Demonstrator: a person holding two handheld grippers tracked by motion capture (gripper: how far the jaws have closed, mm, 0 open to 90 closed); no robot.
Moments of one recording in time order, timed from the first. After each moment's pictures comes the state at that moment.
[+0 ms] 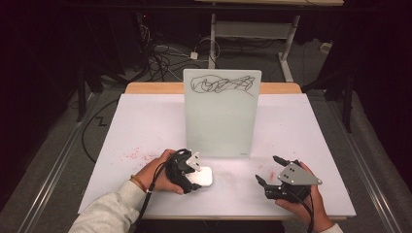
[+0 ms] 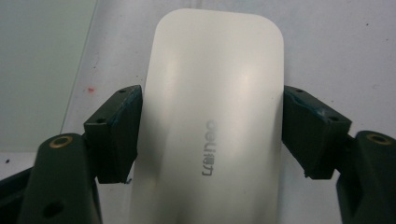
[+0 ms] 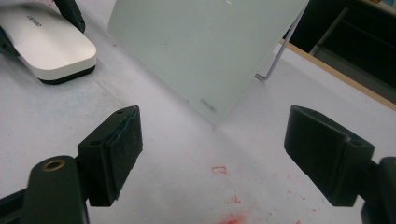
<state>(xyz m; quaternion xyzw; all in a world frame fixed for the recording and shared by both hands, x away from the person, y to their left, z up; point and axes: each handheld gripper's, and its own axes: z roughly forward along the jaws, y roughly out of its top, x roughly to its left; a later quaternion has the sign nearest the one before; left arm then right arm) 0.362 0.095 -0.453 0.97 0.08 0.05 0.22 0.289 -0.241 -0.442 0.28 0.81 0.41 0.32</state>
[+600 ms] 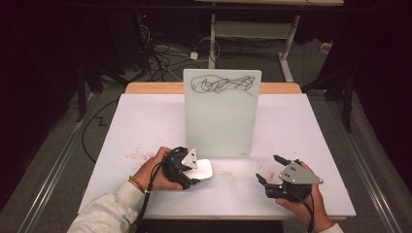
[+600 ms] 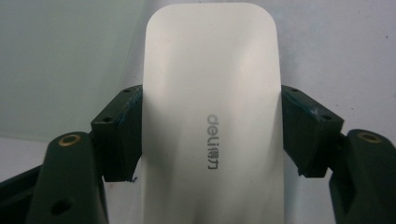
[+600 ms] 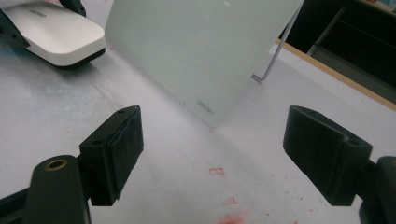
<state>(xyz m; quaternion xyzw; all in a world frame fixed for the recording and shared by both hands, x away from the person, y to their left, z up) 0.359 0.105 -0.443 0.96 0.09 0.10 0.26 0.290 -0.242 -0.441 0.28 0.80 0.41 0.32</state>
